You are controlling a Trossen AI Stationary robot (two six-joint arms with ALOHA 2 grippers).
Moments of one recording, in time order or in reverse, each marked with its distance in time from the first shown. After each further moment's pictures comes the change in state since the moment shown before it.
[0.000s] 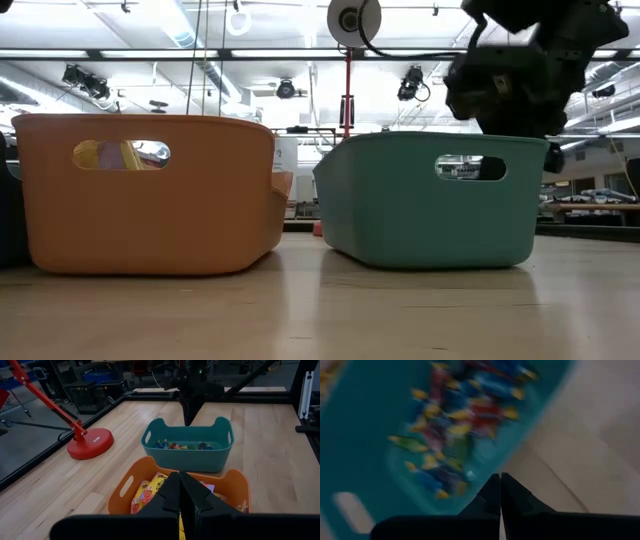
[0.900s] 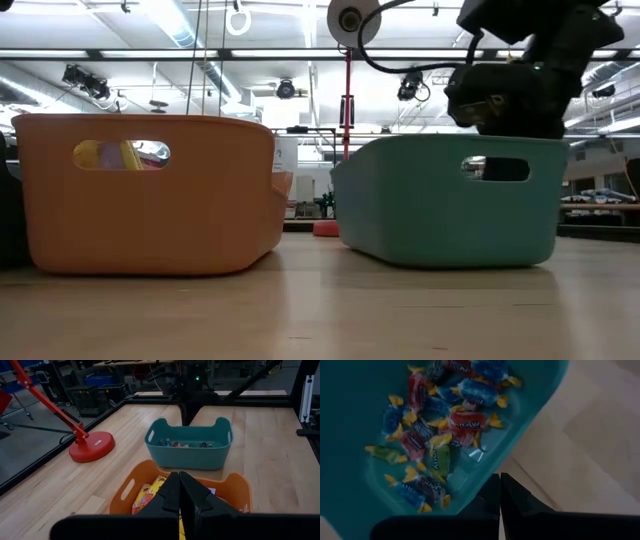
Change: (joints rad) left arm 0.000 0.000 0.000 -0.001 -0.018 0.000; right arm -0.022 0.000 0.000 -0.104 0.016 0.018
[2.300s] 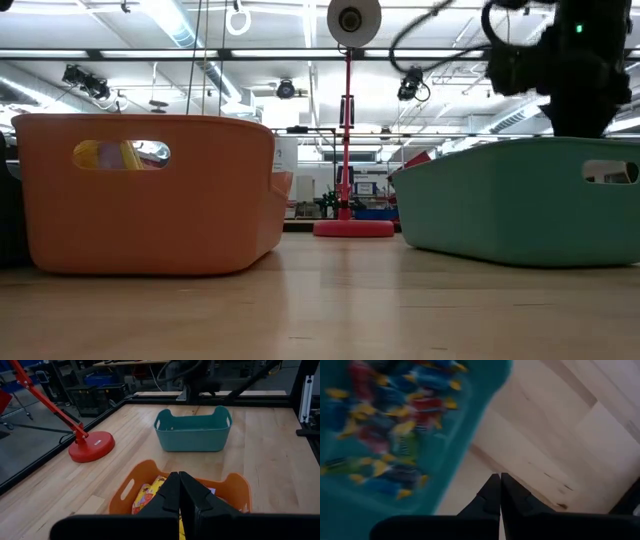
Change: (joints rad) left arm 0.000 0.000 0.000 0.002 0.000 0.000; right arm 0.101 -0.003 0.241 -0.695 0.058 0.205
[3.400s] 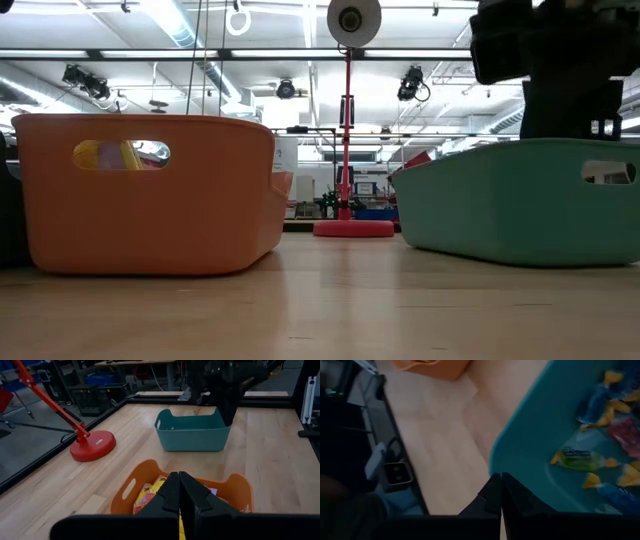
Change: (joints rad) left arm 0.000 0.000 0.000 -0.022 -0.001 -0.029; right arm 0.122 0.003 -0.229 0.970 -0.182 -0.029
